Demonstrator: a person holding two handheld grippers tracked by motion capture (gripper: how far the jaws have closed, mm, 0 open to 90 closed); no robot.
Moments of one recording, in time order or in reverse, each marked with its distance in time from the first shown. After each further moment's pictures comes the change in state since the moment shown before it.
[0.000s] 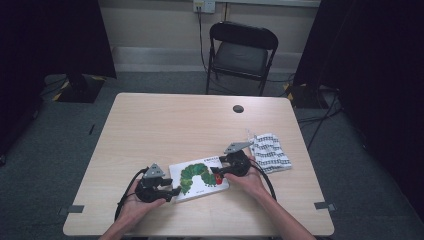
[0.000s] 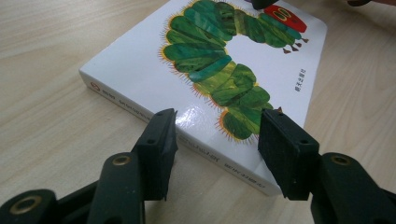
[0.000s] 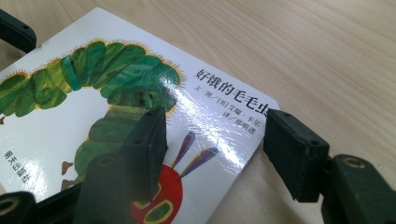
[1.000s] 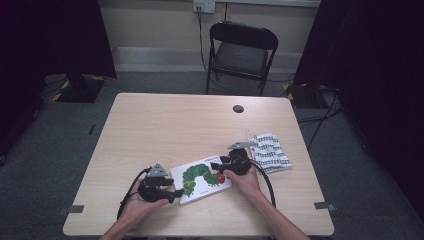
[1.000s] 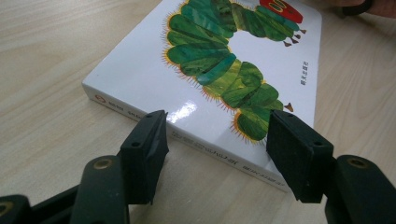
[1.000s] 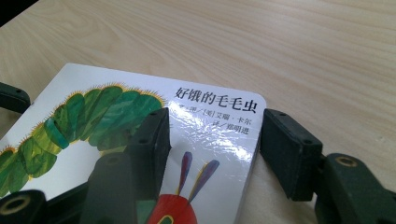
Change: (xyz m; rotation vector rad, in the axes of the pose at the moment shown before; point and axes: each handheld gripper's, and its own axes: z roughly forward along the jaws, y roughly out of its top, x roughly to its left) left arm -0.003 0.005 0.005 0.027 -0.013 0.004; right arm -0.004 -0.005 0.004 -0.063 -0.029 0.251
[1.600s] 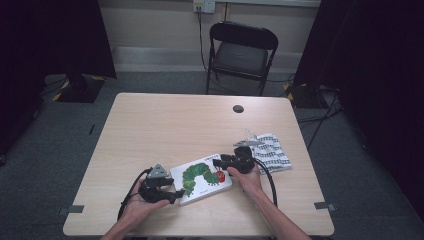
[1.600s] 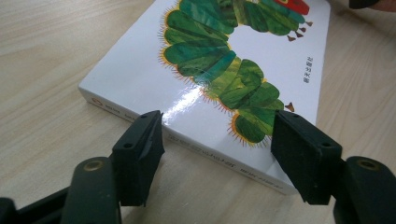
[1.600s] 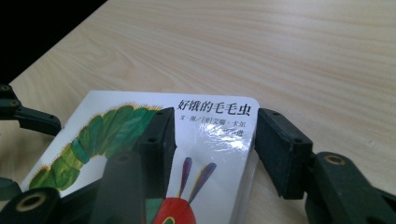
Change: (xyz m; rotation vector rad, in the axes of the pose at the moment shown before) left arm -0.003 0.000 0.001 -0.007 0.009 0.010; right arm -0.007 0.002 -0.011 -0.071 0.058 0.081
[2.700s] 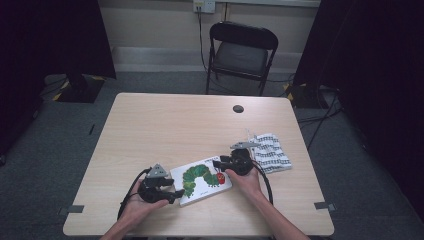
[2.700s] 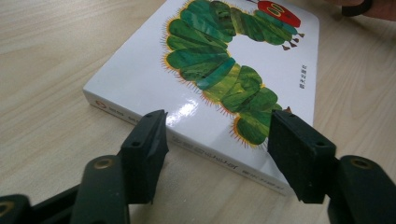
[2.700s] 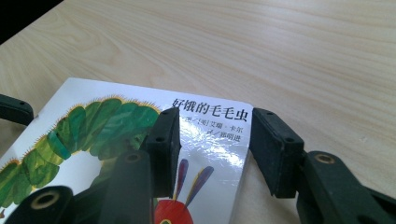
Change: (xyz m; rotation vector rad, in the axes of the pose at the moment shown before) left arm 0.001 0.000 -0.003 -0.007 -0.013 -0.010; right arm 0.007 -0.003 0.004 0.028 -0.070 -0.066
